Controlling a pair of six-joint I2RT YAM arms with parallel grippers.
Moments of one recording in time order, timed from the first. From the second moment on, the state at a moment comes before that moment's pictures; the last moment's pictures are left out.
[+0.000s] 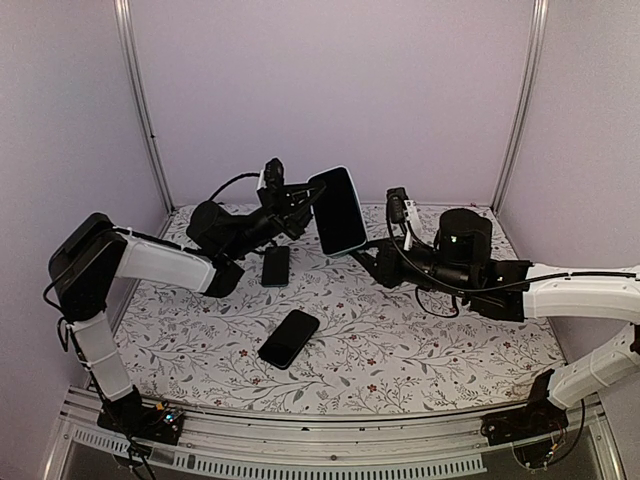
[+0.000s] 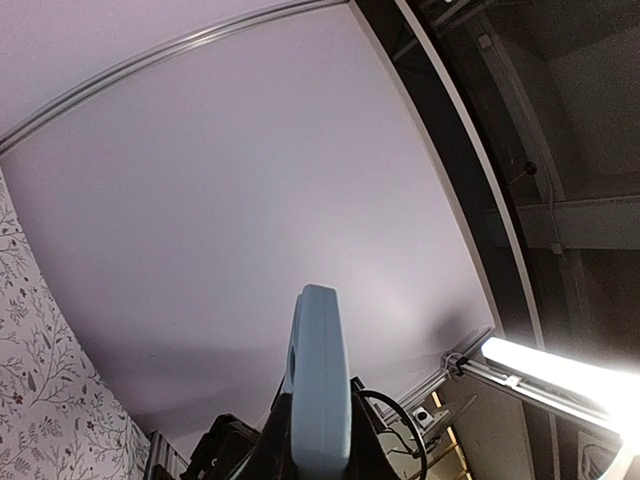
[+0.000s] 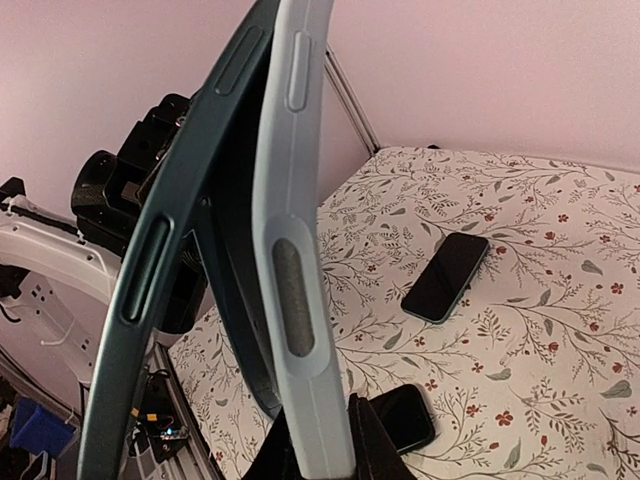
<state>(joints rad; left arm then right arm) -0.73 1.81 0.98 1.42 0.49 -1.52 0.96 1.31 0.85 0.29 0.00 0.48</state>
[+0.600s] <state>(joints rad) -0.72 1.82 1.01 1.33 0.66 -1.51 0.86 1.31 0.86 0.21 -0.34 0.57</state>
